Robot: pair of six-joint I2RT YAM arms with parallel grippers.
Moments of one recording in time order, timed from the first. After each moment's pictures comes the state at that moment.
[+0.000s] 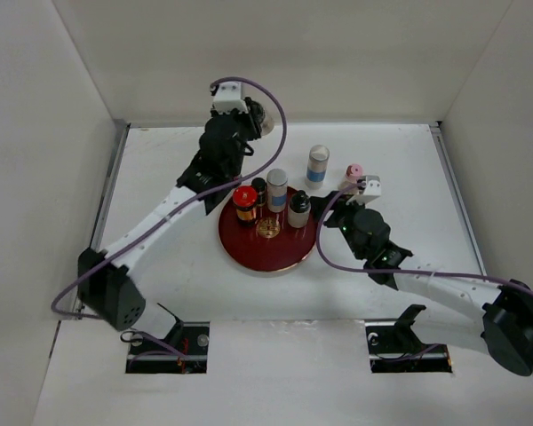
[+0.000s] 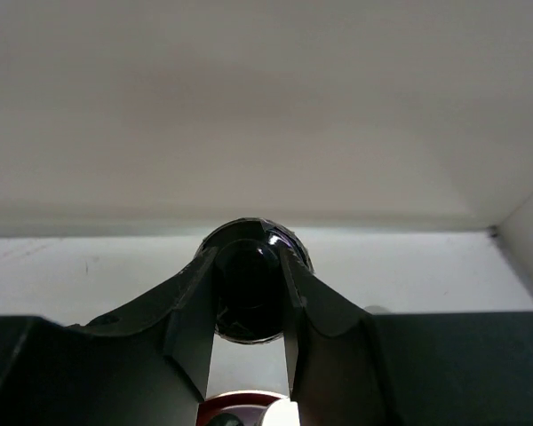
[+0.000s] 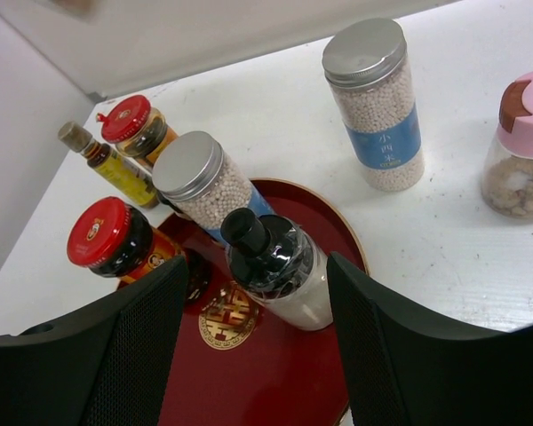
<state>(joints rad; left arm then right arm) -0.61 1.50 1.38 0.19 -0.46 -0.18 0.74 1.11 0.52 0.51 0.44 0.49</state>
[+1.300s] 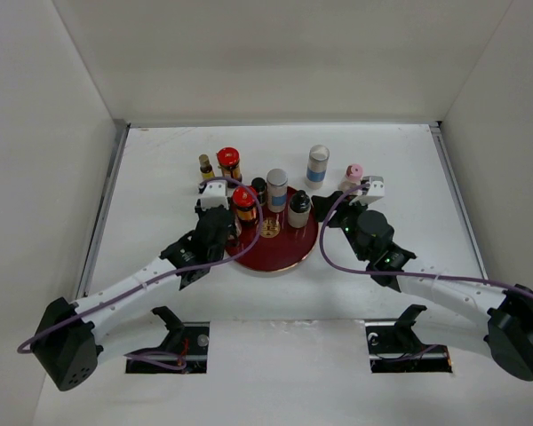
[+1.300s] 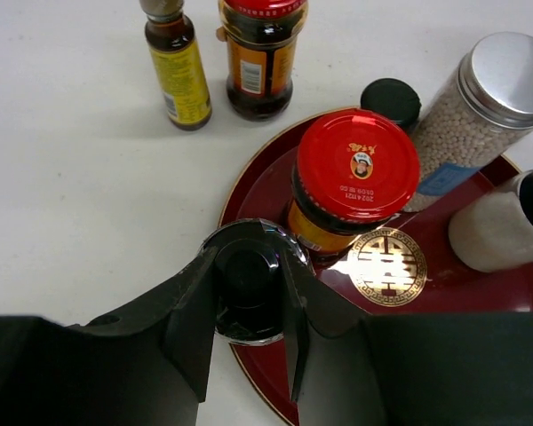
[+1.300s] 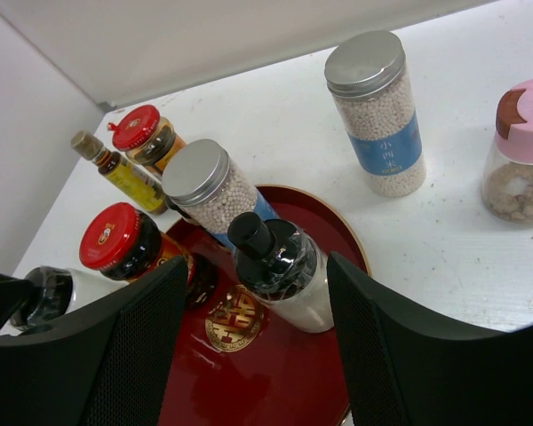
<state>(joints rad) -0.76 1.00 0.60 -0.02 -0.71 -0.37 0.74 1.07 0.51 0.51 0.44 0.49</state>
